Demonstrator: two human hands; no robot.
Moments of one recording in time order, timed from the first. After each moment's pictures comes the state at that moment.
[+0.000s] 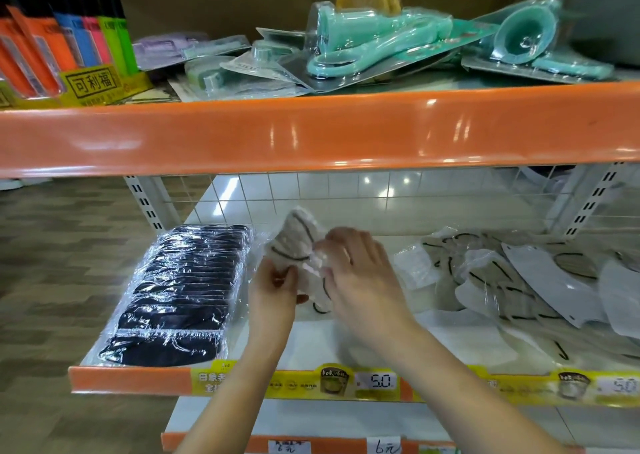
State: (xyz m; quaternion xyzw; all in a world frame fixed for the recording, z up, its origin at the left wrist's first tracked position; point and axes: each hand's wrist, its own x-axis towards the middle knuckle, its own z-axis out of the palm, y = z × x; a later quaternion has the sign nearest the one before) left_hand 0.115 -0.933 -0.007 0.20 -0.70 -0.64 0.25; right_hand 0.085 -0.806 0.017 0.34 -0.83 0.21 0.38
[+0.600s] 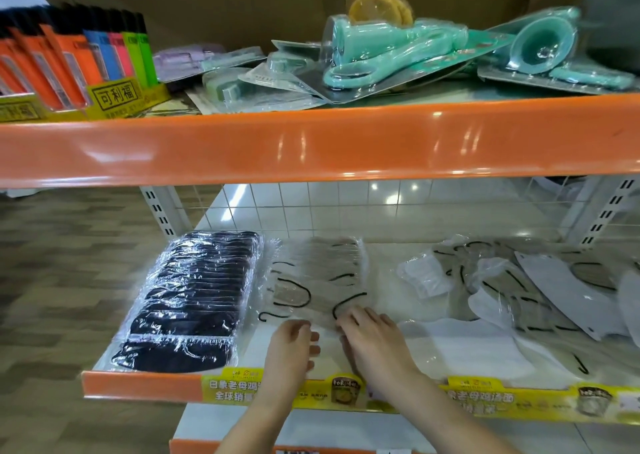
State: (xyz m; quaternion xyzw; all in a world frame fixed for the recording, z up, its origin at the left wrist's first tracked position) left_hand 0.143 -0.929 -0.049 0.30 -0.70 -0.64 0.05; right_hand 0.073 -0.799 -0.103 0.34 -0.92 0.12 0.19
